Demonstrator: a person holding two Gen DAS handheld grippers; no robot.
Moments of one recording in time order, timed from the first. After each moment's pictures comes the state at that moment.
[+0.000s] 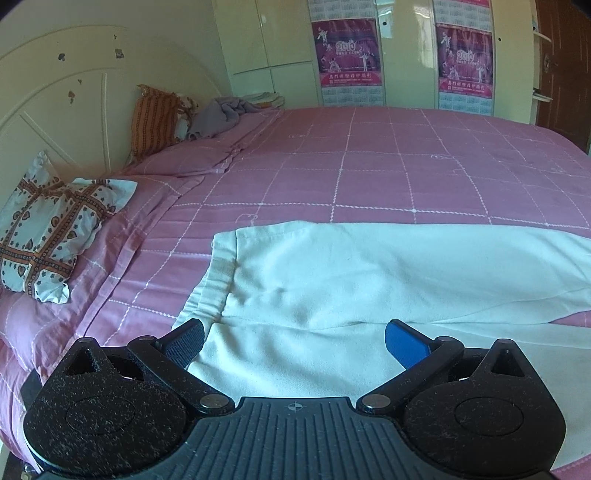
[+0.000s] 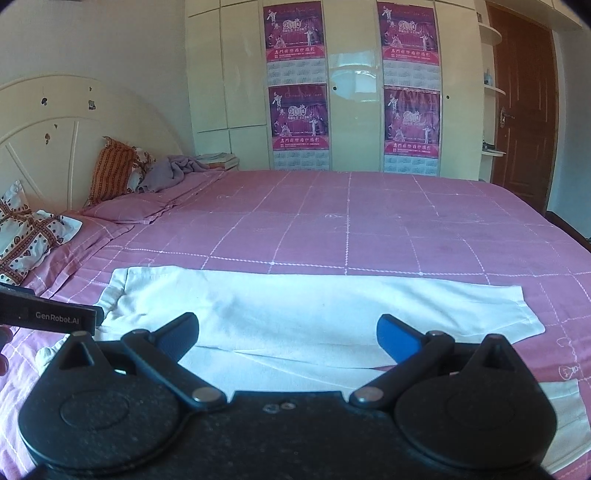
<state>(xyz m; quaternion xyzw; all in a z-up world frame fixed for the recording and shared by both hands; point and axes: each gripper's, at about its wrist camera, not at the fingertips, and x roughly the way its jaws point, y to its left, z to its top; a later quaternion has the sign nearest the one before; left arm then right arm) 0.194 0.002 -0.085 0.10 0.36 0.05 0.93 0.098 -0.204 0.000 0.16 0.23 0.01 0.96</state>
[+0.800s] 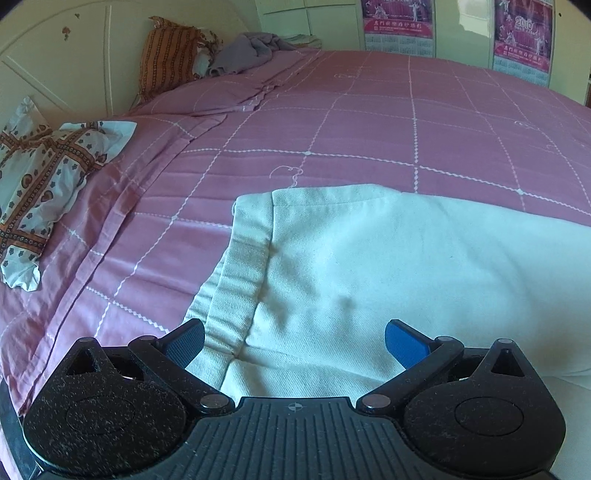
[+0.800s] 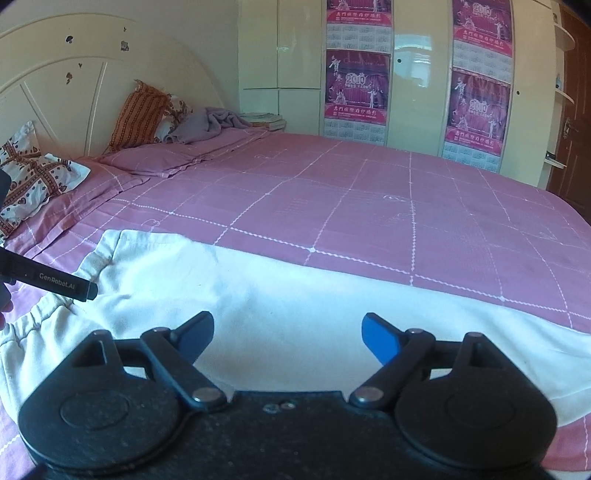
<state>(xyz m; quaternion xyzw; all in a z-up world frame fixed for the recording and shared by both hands) 0.344 0.067 -0.173 0.07 0.44 0.09 0.89 0.244 -0.175 -0.046 0.09 0.26 0.10 0.96</state>
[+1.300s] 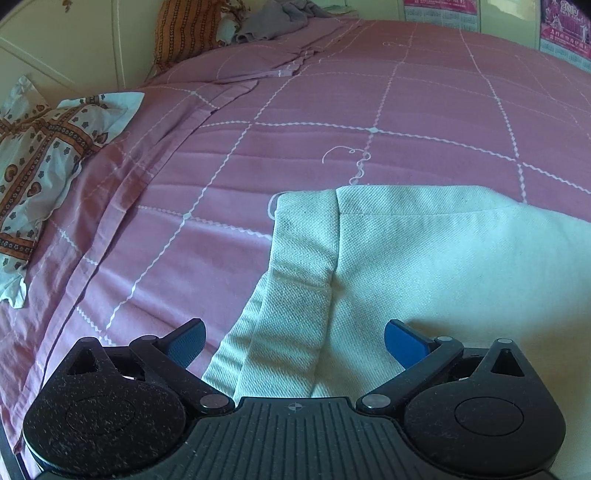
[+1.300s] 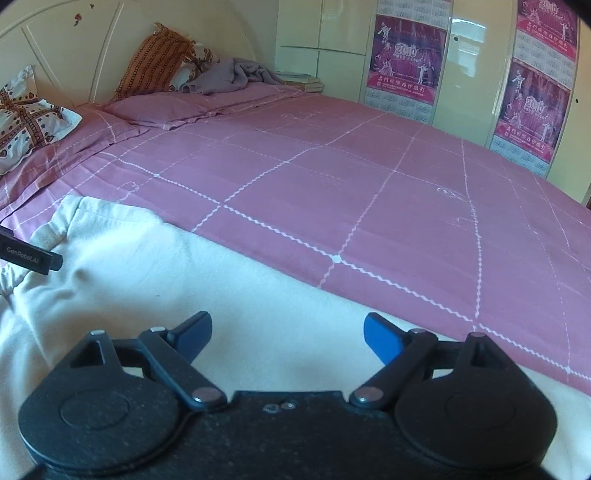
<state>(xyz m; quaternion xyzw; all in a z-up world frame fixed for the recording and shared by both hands) 0.436 0.111 -0.231 0.08 0.48 0.14 0.87 0.384 -0.159 -0.084 0.03 0.32 0.15 0.94</state>
